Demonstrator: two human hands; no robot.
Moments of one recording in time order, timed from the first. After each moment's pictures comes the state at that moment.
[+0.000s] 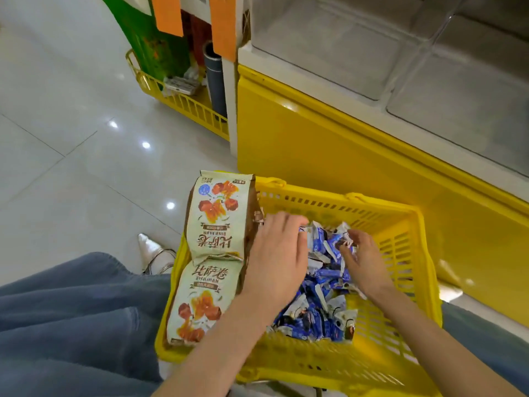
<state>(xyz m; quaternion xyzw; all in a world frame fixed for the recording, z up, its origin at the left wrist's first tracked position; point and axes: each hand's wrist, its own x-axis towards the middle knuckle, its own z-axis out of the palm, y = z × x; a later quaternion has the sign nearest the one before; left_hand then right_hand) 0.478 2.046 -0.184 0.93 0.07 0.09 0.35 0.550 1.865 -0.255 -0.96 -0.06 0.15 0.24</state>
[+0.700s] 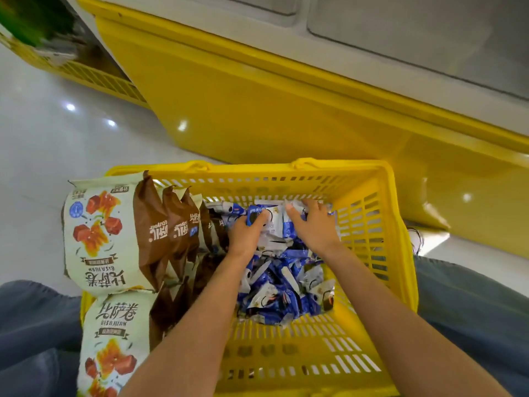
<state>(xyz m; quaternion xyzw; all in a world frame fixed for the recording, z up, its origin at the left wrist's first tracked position) 0.559 1.999 -0.338 0.68 0.39 -0.21 0.59 0.594 1.865 -0.323 -0.91 0.07 0.29 0.28</state>
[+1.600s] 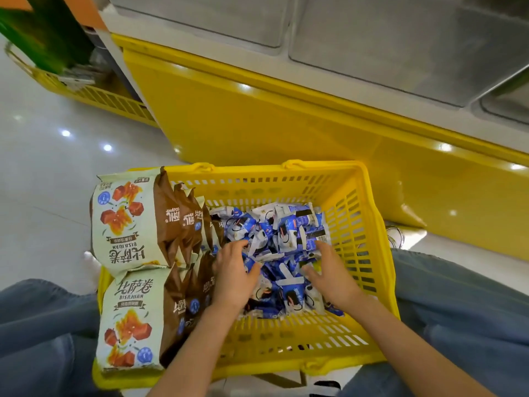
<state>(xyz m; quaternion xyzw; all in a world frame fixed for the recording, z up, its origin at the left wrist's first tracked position) 0.468 2.005 -0.313 0.90 0.20 -0.13 0.37 0.501 1.811 -0.296 -0.90 0.02 0.32 0.29</state>
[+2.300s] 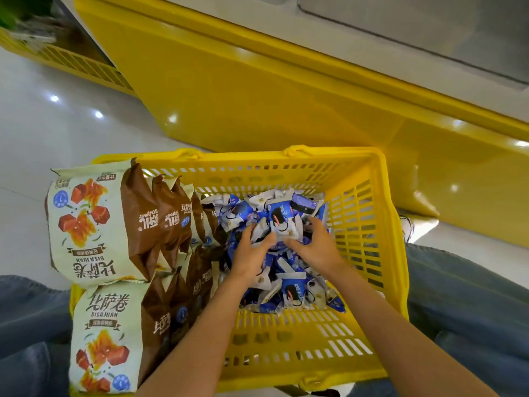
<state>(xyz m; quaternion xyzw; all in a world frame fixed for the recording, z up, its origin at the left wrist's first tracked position) 0.510 1.978 -0.361 0.66 0.37 -0.28 0.59 0.543 1.830 -0.345 -0.84 0.13 0.34 0.40</state>
